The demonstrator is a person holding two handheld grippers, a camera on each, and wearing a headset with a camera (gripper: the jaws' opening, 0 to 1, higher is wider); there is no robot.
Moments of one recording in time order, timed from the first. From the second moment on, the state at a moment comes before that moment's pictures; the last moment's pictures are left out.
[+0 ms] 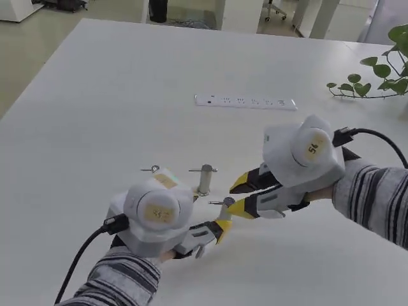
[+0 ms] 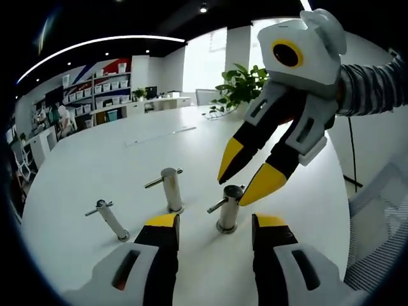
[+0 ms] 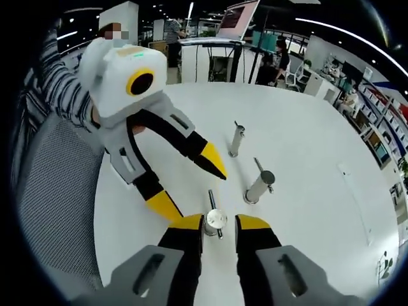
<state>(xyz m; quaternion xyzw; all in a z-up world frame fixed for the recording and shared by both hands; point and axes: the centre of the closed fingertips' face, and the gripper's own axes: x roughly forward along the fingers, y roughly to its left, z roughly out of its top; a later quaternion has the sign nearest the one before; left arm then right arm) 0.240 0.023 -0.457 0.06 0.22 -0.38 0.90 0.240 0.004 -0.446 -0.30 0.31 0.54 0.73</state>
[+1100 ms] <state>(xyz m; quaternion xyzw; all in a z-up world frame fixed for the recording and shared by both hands) 0.223 0.077 -0.415 0.04 0.19 -0.34 0.92 0.250 -0.006 -0.453 -0.32 0.34 0.56 0.69</state>
